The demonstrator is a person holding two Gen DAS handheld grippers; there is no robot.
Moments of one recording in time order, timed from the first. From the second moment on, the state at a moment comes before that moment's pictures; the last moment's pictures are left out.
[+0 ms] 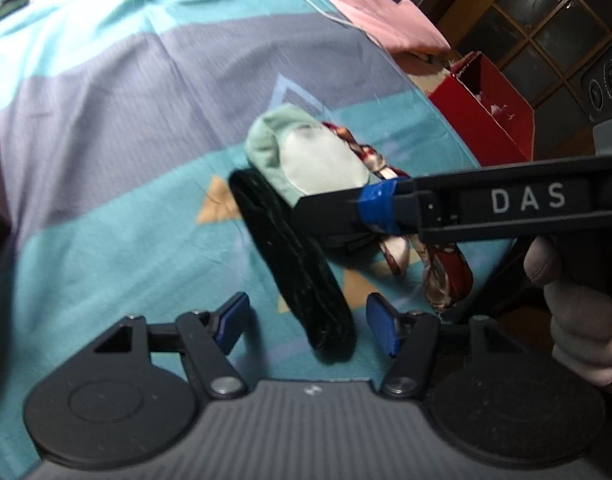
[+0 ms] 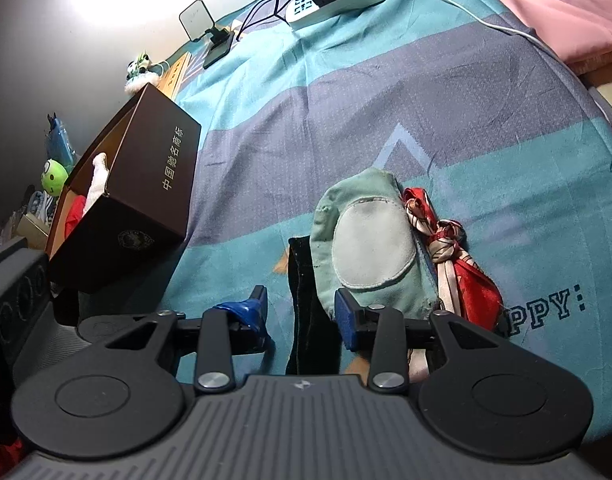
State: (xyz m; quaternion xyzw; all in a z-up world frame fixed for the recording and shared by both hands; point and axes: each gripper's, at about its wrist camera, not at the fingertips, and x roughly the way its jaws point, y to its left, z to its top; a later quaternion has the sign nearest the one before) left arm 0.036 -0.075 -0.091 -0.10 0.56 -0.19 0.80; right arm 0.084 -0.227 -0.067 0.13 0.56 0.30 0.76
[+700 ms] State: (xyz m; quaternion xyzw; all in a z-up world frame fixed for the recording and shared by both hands) left arm 0.033 -0.060 -0.091 -0.11 0.54 -0.19 0.81; right arm 0.084 -0.222 -0.099 0.18 0.61 0.30 0.71
